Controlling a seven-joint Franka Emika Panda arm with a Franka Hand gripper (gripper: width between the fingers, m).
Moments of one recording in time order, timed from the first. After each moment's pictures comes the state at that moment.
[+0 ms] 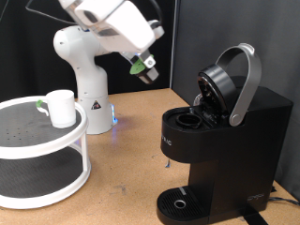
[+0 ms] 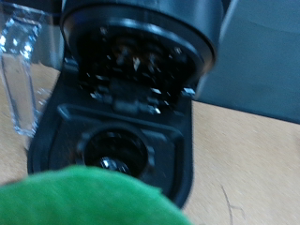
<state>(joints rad) 0.41 -0.23 -0.58 -2.16 0.61 1.95 -1.33</state>
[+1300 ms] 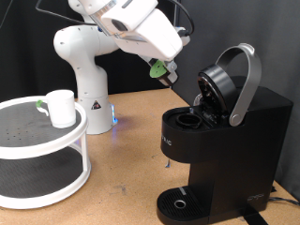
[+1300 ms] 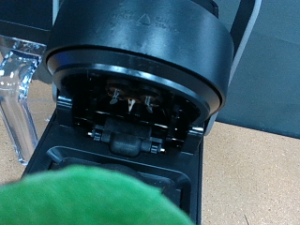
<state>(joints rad) 0.42 -0.14 -0.55 -2.08 0.66 1.87 -1.31</state>
